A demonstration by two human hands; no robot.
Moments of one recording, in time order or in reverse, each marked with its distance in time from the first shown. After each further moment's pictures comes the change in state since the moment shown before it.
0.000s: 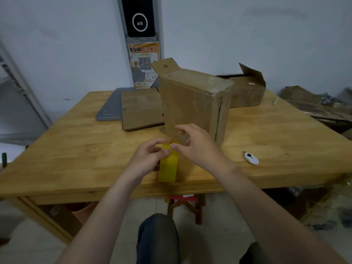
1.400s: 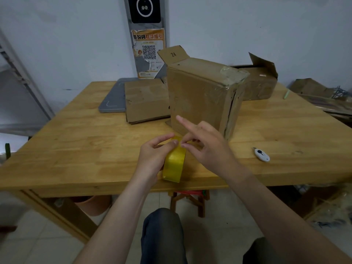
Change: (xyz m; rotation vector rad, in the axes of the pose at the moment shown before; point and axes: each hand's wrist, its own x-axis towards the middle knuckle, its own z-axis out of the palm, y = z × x) left_hand 0.005 -0.014 0.014 -0.303 0.211 -0.065; right_hand -0.010 0.021 0.018 -0.010 0.175 -0.420
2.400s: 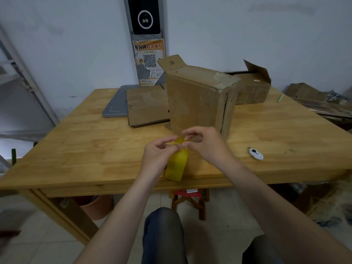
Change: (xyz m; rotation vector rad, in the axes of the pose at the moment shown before) left_hand -0.021 0.004 0.007 0.117 0.017 0.065; right_hand 0.005 -0.010 -0.011 0.156 -0.093 0.524
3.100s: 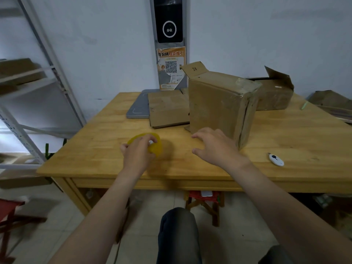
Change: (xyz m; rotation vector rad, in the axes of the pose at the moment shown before) left_hand 0.030 -0.020 -0.111 1.074 0.266 0.307; right_hand 0.000 -0.039 0.013 -0.536 -0.233 -0.069
